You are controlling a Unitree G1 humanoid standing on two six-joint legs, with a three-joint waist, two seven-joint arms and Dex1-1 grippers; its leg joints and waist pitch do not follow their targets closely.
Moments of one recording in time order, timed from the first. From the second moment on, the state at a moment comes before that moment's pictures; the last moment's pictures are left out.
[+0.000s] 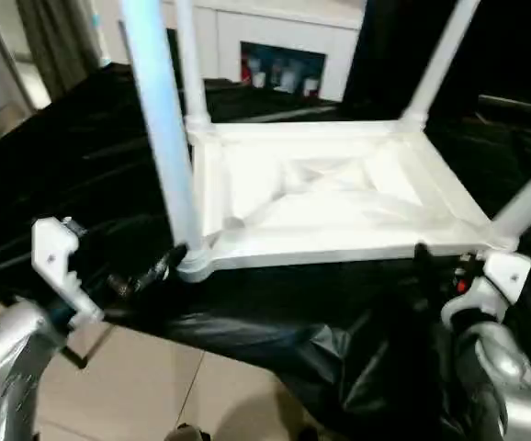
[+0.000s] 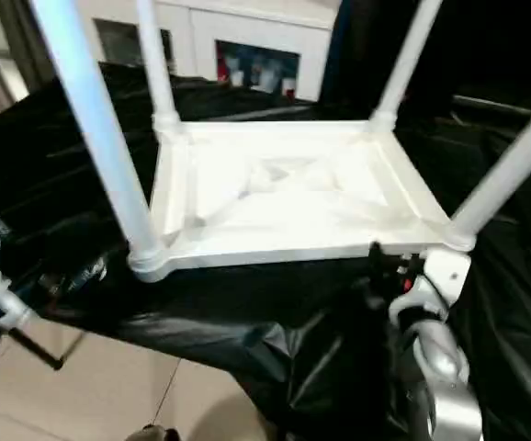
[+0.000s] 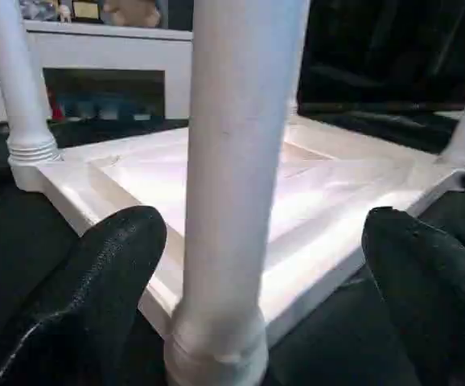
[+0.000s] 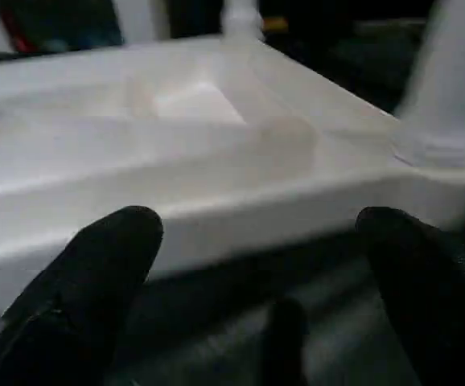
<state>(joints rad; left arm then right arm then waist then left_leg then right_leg) 0.02 0.37 0.29 -0.25 -0.40 0.30 -0.79 0.02 -0.16 -0.20 0.00 0.27 0.15 0.02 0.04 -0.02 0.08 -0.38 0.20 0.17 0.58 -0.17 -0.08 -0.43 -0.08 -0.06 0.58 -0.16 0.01</state>
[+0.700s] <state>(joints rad) -0.24 0.34 0.09 -0.21 -0.68 0.57 -0.96 -0.27 -0.33 -0.15 0.31 0.25 0.44 0.17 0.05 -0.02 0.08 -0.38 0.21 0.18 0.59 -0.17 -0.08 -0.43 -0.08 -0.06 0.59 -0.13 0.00</state>
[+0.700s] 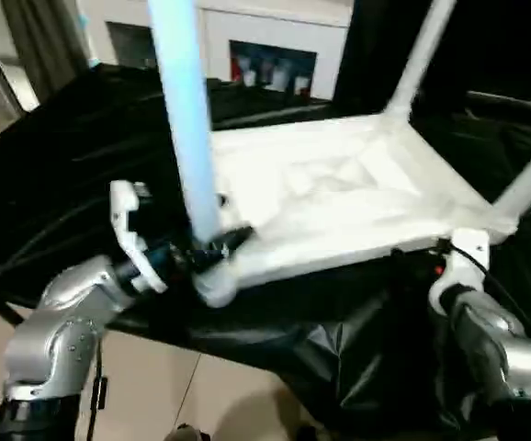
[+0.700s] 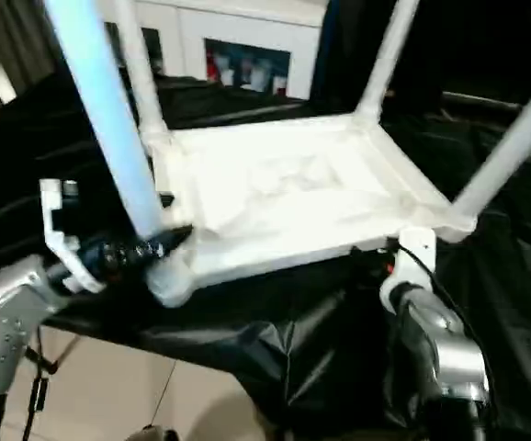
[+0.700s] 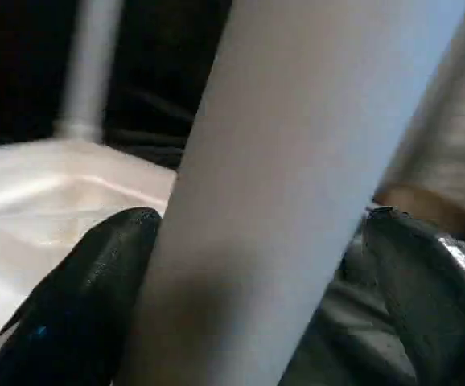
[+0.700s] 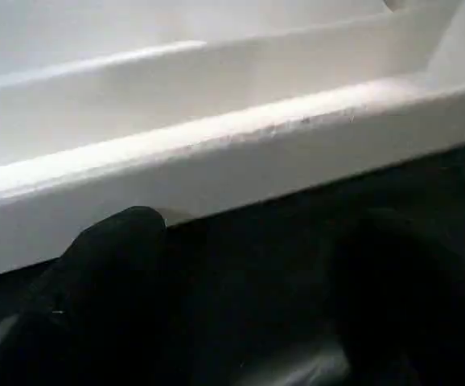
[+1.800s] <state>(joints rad) -0.64 0.00 -0.28 0.22 -0.41 0.27 -0.96 -0.62 -0.19 -0.03 0.80 0.11 0.23 0.32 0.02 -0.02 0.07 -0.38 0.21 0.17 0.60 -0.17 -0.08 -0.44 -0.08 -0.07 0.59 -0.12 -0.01</state>
